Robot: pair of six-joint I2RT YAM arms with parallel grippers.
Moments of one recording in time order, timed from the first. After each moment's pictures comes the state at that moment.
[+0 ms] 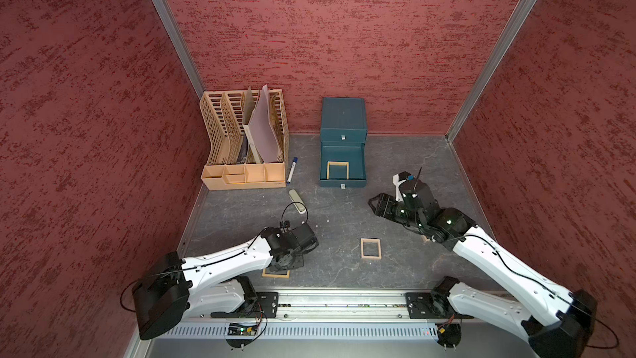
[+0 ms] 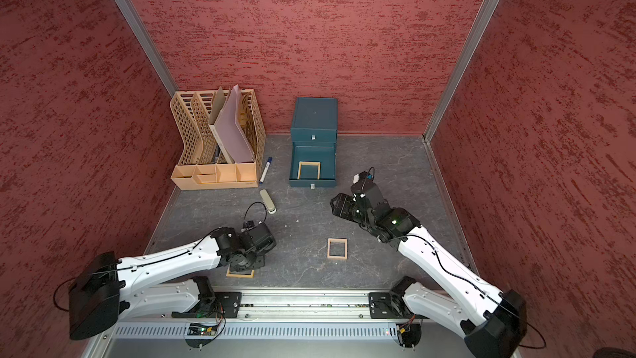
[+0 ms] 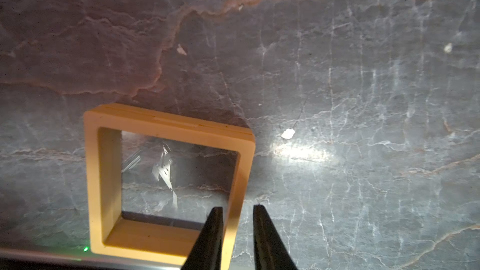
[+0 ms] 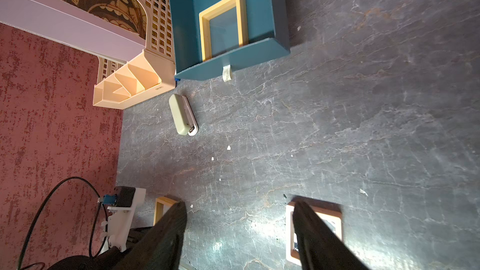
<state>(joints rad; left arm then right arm) -0.96 1.16 0.61 -0.91 -0.15 -1.10 0.65 1.01 0.89 -0.59 -0.03 0.86</state>
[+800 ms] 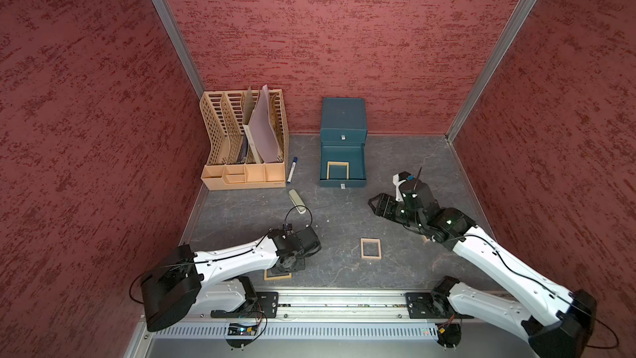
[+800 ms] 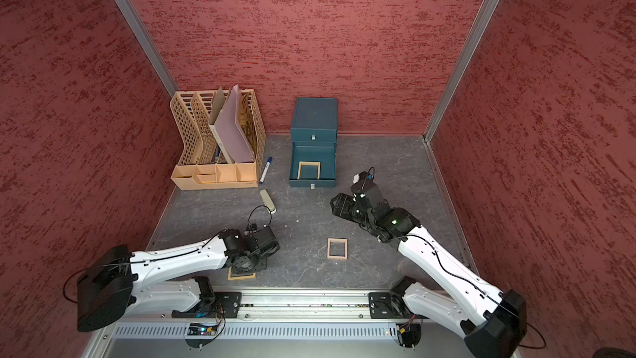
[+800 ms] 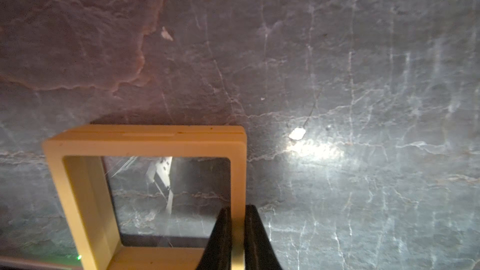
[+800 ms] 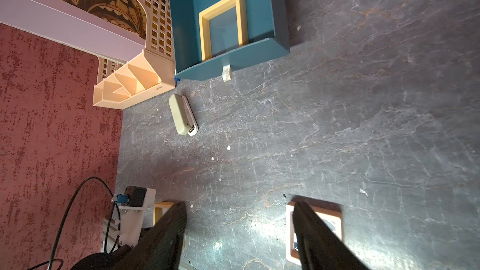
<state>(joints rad) -0.99 1.23 0.59 -0.88 -0.16 -1.10 0.65 1.01 0.89 -0.59 -0.03 0.86</state>
